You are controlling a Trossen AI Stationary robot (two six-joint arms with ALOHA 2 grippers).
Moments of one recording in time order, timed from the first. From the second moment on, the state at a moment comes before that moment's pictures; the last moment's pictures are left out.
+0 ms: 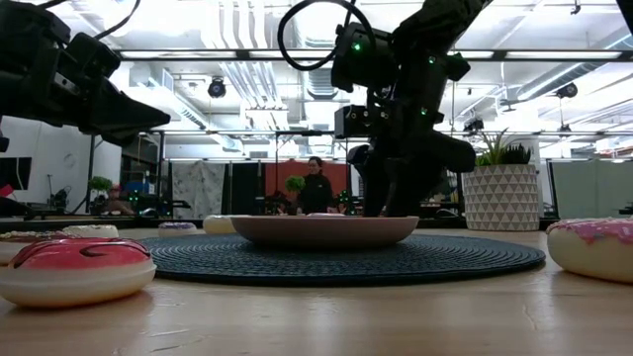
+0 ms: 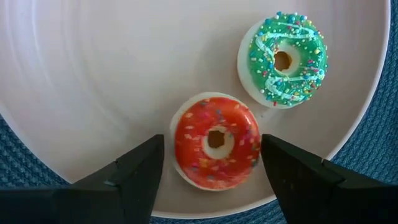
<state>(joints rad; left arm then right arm) 0.13 0.21 0.01 0.04 0.03 -0.04 -0.02 1.88 1.17 -0.52 0.00 -0.27</state>
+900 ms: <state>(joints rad) 0.13 0.21 0.01 0.04 0.03 -0.04 0.09 1.53 1.17 -0.69 0.00 -0.24</state>
